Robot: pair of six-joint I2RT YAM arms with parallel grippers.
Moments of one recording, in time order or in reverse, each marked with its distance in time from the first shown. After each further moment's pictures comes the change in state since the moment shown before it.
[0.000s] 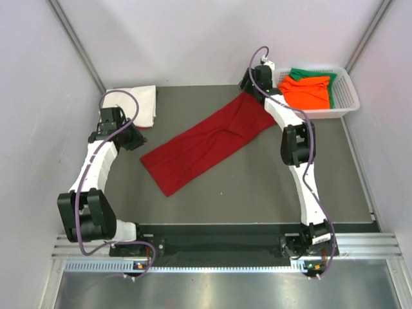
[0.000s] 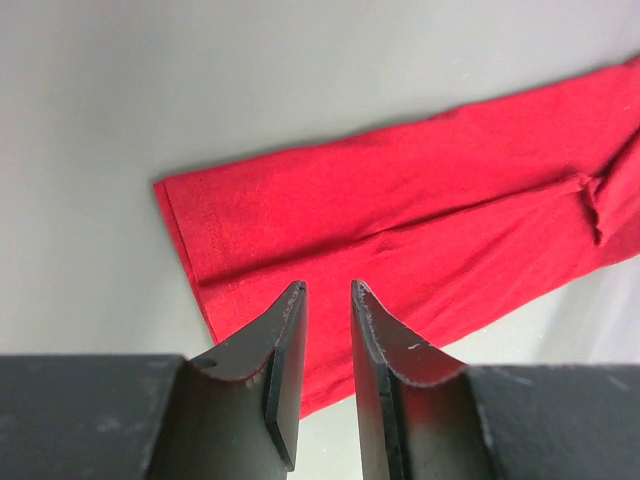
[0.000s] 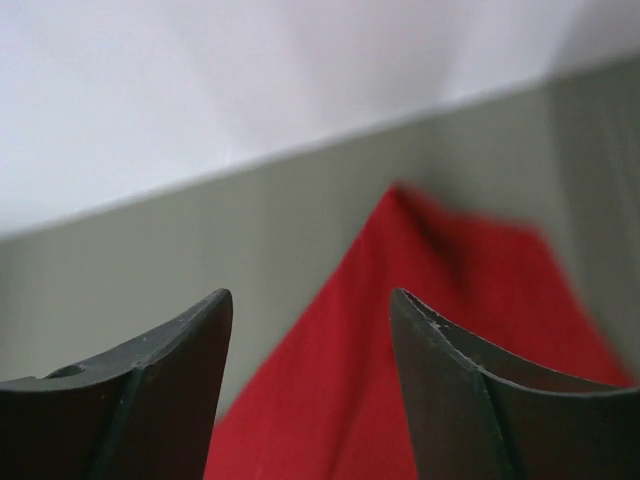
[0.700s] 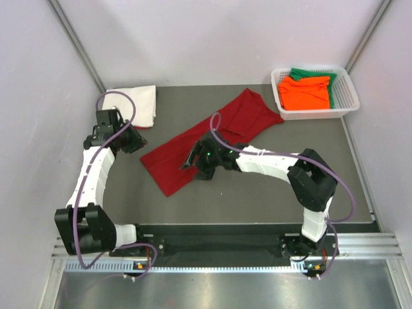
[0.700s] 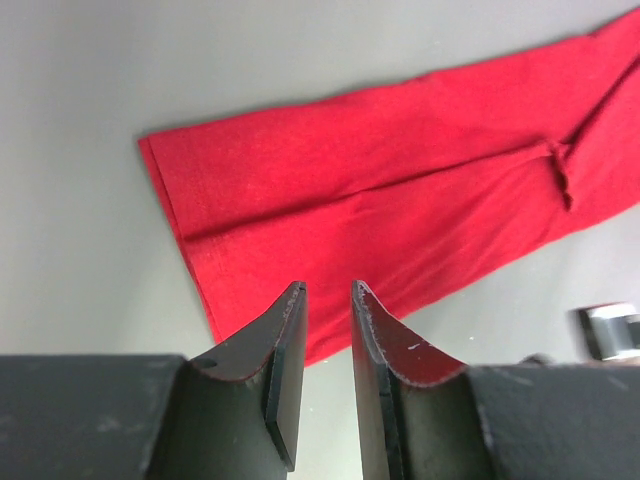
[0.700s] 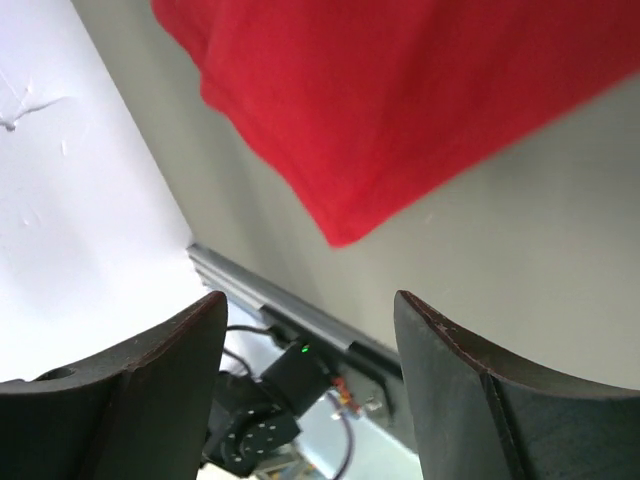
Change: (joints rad) left arm 0.000 -0.101 0.000 -0.088 0.034 -0.010; right arm 0.621 -0.803 -1.141 -0.053 -0.270 0.737
